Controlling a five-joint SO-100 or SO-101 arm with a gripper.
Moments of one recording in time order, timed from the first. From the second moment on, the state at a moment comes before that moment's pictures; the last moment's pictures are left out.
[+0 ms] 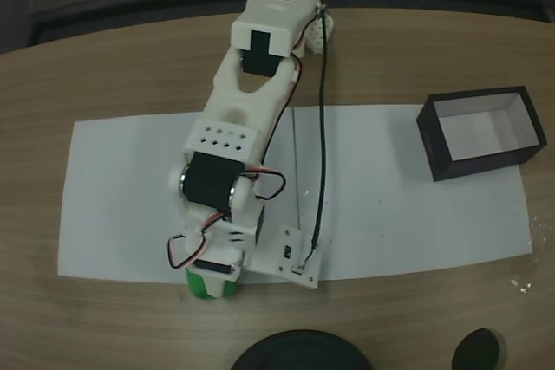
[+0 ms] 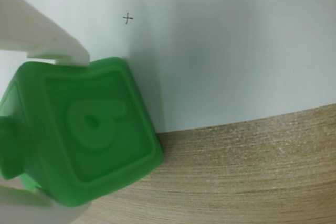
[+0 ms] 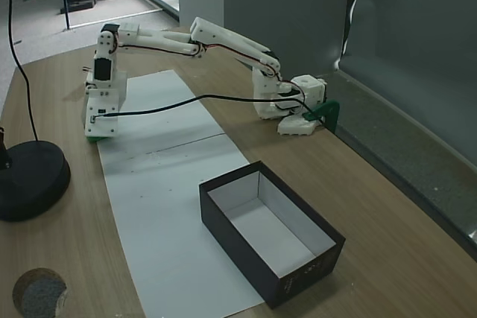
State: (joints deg) arm 17.5 31.1 12.7 91.5 -3.9
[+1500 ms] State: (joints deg) arm -51.2 82.5 52.1 96.7 -6.0
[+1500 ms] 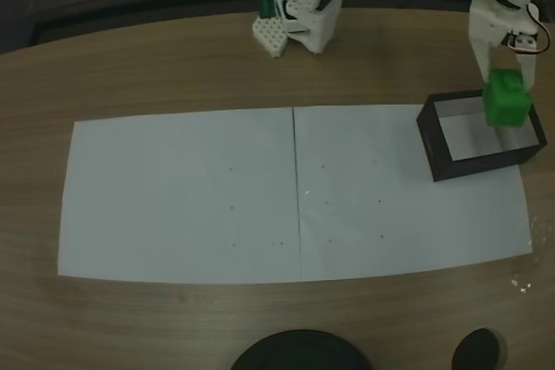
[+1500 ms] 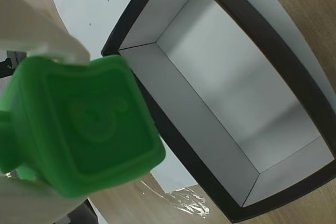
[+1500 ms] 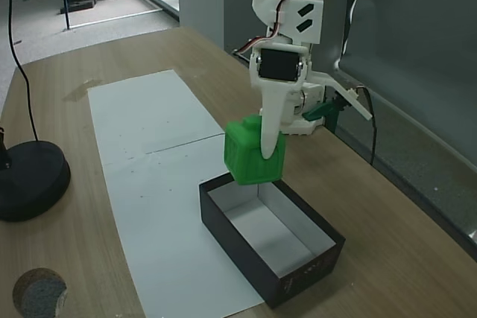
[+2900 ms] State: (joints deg) arm -52.1 82.1 57.7 94.1 -7.7
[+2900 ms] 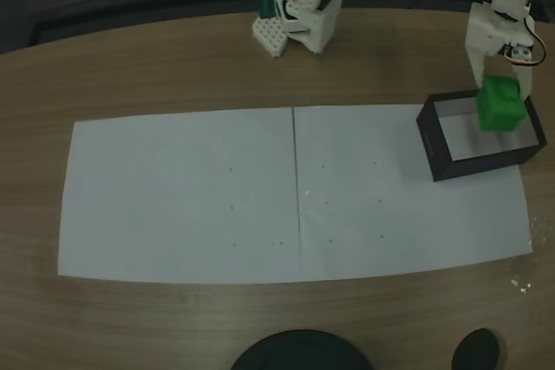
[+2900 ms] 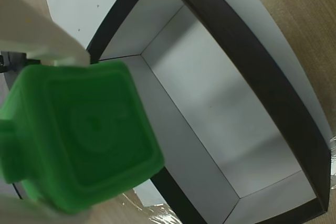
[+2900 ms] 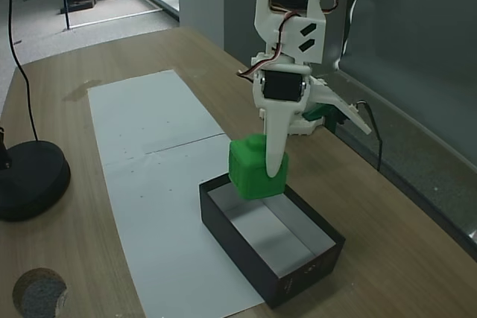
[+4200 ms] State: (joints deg) arm 18.5 181.1 112.4 83.8 -4.9
